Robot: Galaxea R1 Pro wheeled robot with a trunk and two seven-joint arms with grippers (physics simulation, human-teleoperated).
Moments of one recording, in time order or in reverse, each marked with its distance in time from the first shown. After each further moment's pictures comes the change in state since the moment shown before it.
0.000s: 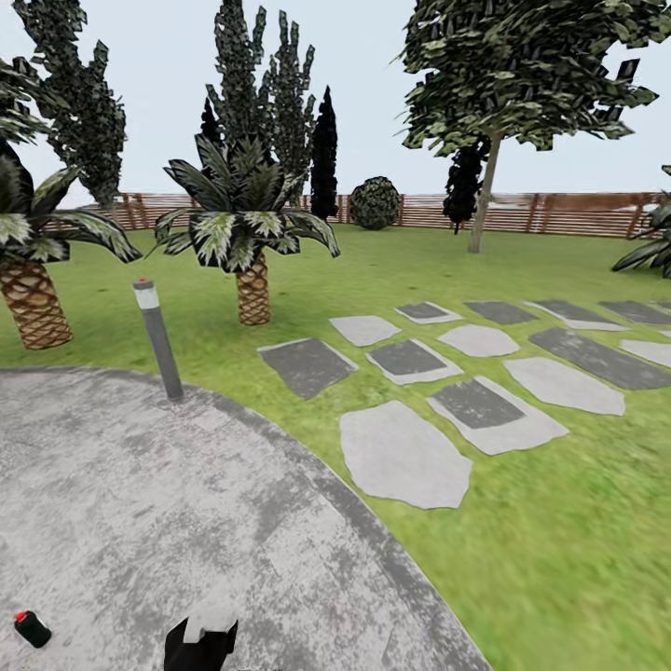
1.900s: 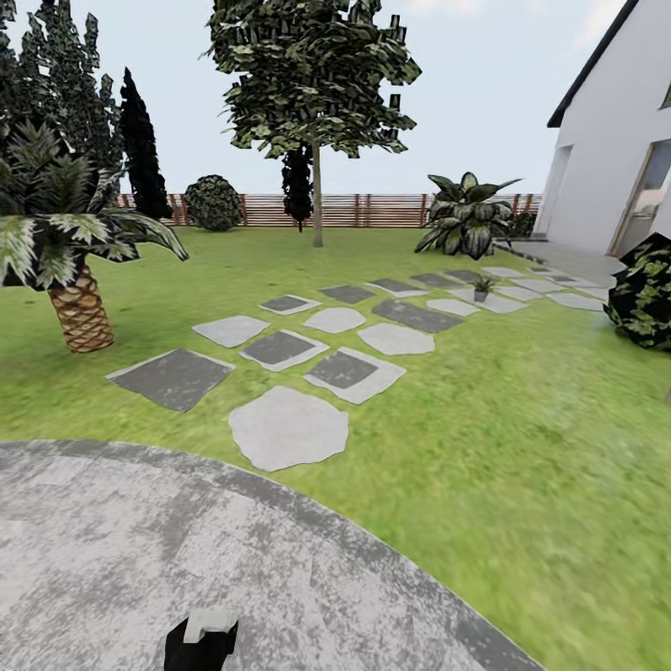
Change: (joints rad) left arm 0.000 0.000 -0.001 0.000 -0.001 0.002 -0.001; right arm 0.000 0.000 0.000 0.000 0.000 0.000 0.000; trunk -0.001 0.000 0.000
